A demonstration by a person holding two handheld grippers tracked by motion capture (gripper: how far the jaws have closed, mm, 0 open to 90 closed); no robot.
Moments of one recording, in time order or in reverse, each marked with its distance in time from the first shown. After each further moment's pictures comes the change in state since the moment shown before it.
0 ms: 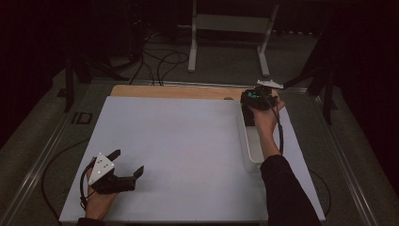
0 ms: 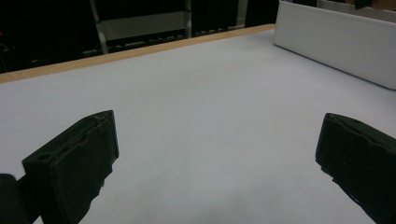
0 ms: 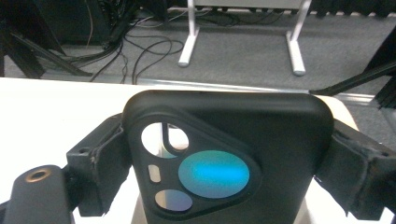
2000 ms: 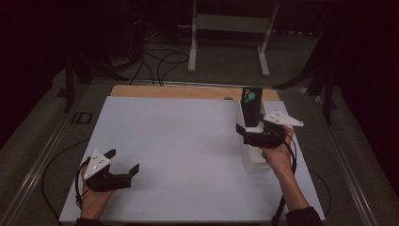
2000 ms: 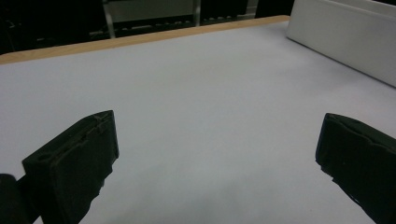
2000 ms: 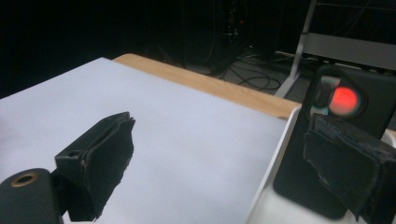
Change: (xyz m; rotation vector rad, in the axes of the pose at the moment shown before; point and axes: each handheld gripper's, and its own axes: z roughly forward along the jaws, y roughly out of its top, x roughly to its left) left arm 0.010 0.007 -0.006 0.057 0.027 -0.054; right arm 0.024 -0.059 -0.148 -0.178 0.436 -0.200
